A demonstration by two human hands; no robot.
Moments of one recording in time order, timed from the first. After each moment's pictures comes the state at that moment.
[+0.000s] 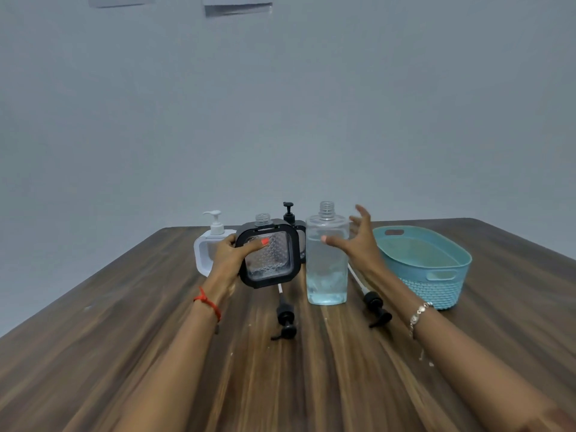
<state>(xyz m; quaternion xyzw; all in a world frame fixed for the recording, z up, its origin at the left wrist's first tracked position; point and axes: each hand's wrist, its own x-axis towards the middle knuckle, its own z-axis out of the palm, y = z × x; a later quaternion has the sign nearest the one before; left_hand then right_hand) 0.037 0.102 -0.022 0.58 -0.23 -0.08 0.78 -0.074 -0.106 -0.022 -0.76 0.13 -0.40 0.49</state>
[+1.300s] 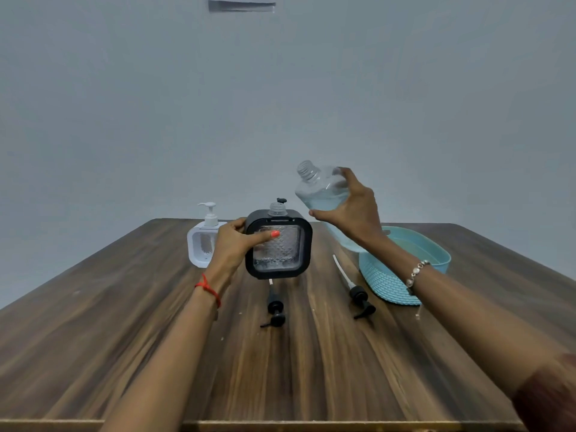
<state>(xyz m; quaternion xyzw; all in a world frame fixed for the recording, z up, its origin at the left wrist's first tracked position) 0.005 0.100 -0.005 0.60 -0.28 -0.04 0.74 -0.104 -0.079 0.047 -0.82 0.05 -0.52 0.23</state>
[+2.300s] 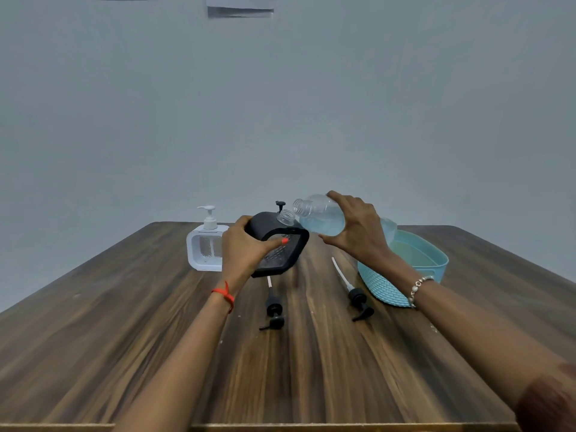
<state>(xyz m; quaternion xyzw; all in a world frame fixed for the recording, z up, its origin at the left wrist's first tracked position) -0.015 0.089 -0.003 0.72 -0.27 0.16 0.62 -0.105 -0.101 0.018 -0.85 0.00 -0.53 -0.02</state>
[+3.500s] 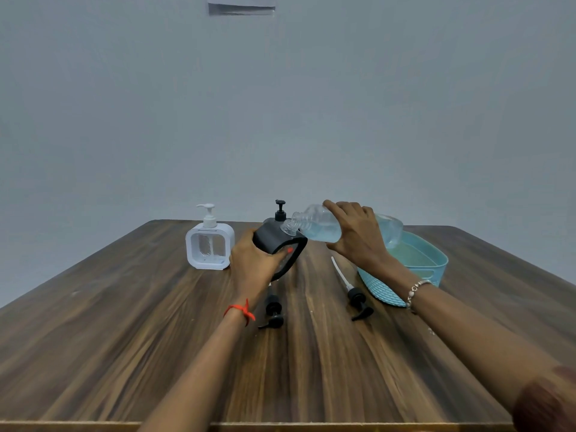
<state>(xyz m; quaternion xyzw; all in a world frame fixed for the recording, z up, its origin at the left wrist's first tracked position) -0.032 0.076 -0.028 0.73 -0.21 0.19 0.62 -0.097 -0.111 0.005 -0.86 0.02 -0.50 -0.11</state>
